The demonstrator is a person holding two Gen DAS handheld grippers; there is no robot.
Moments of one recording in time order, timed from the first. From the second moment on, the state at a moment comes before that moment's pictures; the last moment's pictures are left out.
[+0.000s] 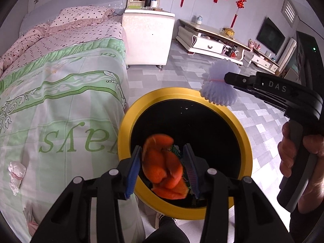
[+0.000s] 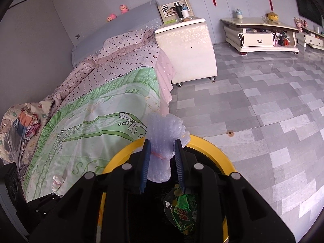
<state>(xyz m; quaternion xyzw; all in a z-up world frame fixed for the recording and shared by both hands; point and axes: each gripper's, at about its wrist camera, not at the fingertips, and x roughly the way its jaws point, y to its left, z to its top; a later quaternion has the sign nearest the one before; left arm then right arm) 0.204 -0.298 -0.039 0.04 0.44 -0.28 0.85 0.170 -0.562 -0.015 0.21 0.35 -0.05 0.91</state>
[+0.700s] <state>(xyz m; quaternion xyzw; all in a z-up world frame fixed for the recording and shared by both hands) 0.214 -0.222 -0.029 0.02 0.43 -0.22 0.88 0.123 -0.528 0.002 0.21 0.31 -0.01 0.93</state>
